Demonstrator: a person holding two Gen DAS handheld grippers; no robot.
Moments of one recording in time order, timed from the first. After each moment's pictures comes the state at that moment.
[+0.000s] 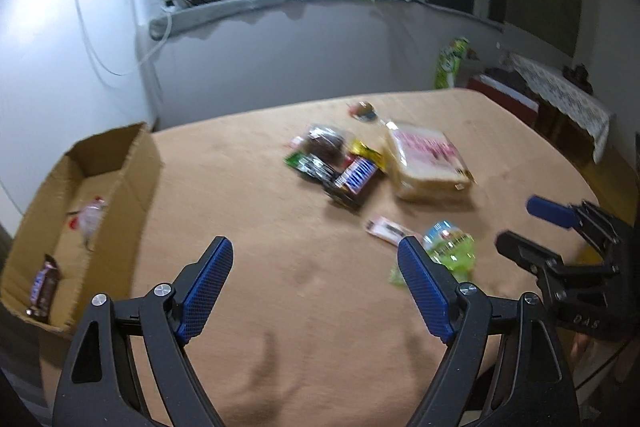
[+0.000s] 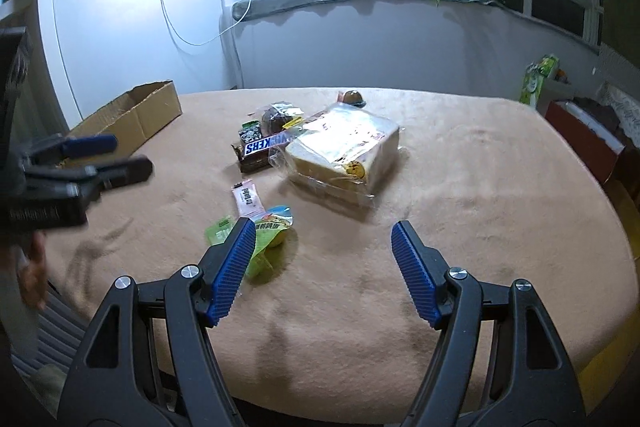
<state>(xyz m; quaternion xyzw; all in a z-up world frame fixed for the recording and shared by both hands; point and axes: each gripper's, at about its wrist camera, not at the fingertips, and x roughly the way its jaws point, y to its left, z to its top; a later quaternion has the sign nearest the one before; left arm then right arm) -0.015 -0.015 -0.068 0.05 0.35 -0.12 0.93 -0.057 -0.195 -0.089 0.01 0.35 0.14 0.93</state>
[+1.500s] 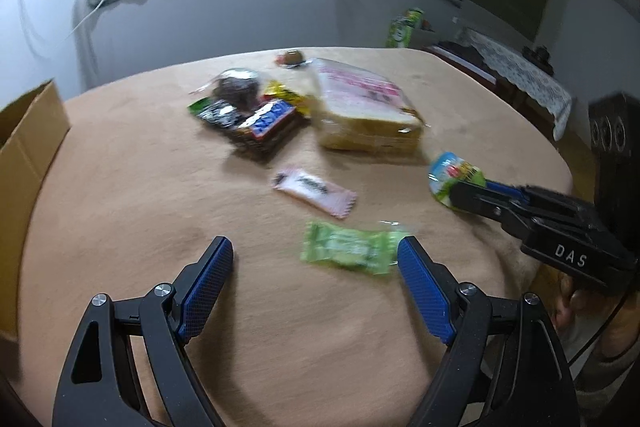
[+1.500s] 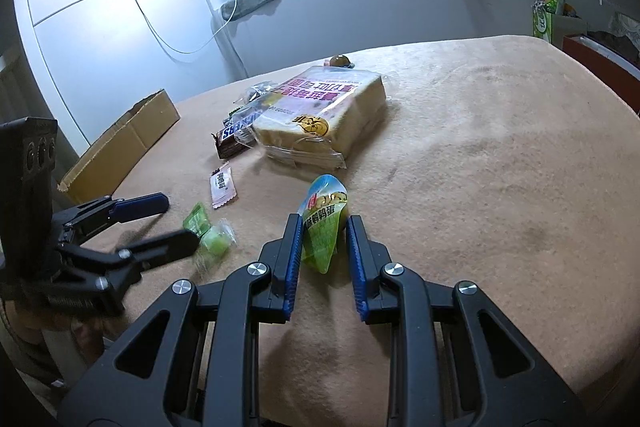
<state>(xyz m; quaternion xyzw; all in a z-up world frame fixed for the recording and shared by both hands) -0.007 -0.046 -0.116 0.00 0.39 -0.20 0.90 -0.041 -0.234 -0.127 0.10 0.37 0.16 0.91</state>
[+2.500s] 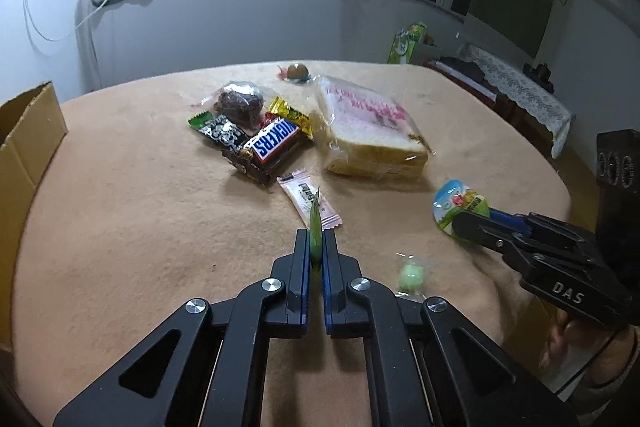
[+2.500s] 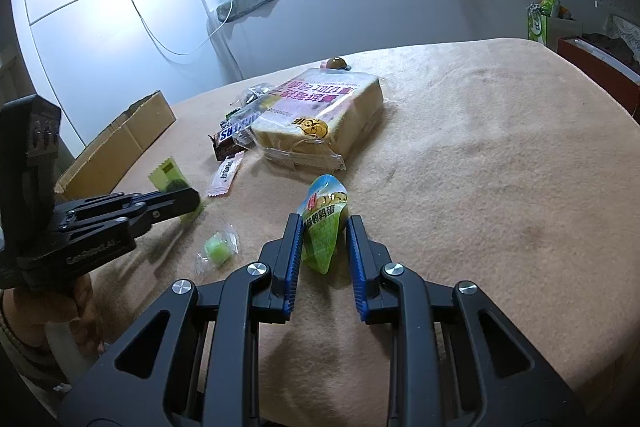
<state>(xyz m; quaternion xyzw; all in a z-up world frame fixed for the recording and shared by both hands) 0.002 -0.047 -0.110 -0.01 0.37 -0.21 0.91 -0.044 -0.232 -0.126 0.09 0.37 0.15 0.91</state>
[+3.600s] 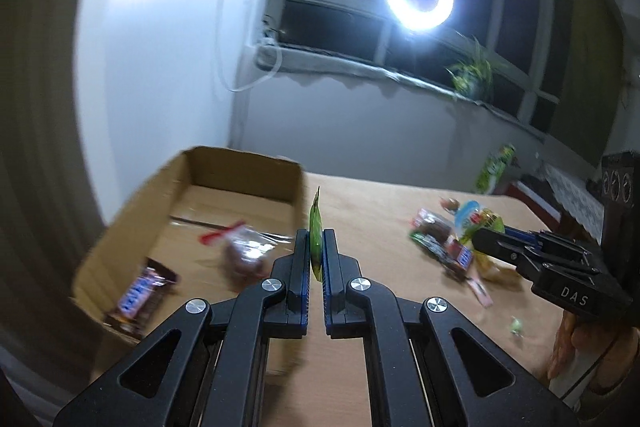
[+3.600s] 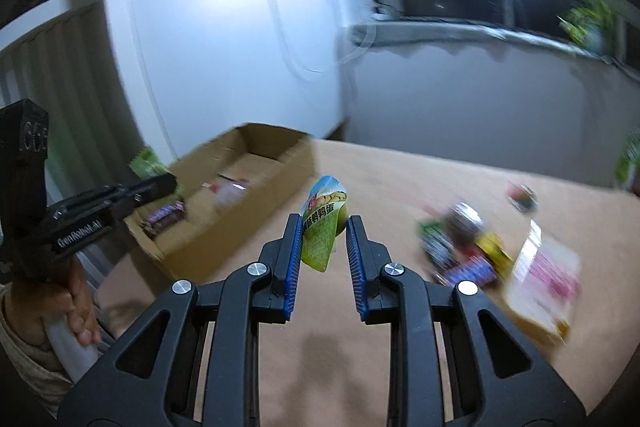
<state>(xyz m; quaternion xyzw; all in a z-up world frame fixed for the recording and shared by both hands) -0.023 0.167 -0.035 -0.11 0.24 -0.05 0.96 0.004 -0.002 -0.024 -0.03 0.29 0.31 0.90</state>
